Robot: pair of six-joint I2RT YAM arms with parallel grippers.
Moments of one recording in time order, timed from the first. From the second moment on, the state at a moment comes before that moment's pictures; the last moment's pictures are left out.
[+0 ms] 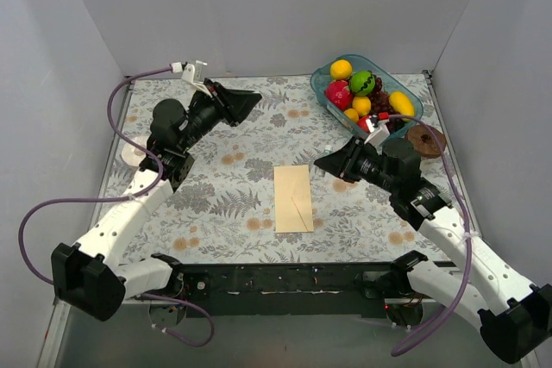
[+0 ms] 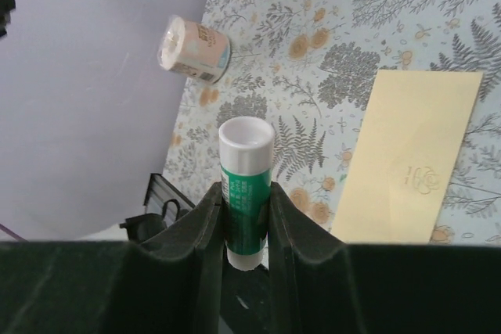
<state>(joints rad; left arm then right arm) -0.42 1.20 1.07 0.29 0.34 -0.57 0.54 0.83 0.73 -0.16 -0.29 0.81</state>
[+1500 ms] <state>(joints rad) -0.42 1.15 0.76 1.26 0.70 -0.64 0.76 1.31 1.14 0.18 -0.13 1.85</state>
